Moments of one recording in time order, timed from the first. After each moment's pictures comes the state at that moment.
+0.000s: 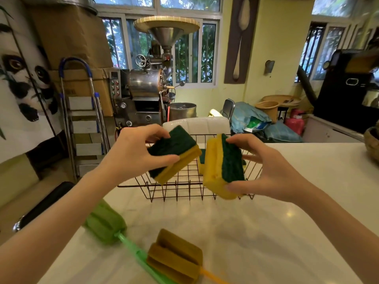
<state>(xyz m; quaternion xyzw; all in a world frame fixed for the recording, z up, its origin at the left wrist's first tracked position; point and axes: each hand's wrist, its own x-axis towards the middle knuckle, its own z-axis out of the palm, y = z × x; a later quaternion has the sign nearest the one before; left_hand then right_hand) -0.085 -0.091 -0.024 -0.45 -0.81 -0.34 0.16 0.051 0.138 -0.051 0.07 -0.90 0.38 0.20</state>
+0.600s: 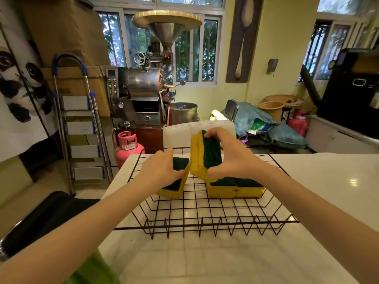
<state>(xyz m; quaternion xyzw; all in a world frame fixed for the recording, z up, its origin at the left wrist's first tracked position) -0.207 -0.008 -0.078 -0.30 -0.94 -0.14 0.07 -0.108 0.161 -0.050 0.07 -0.93 0.32 0.17</state>
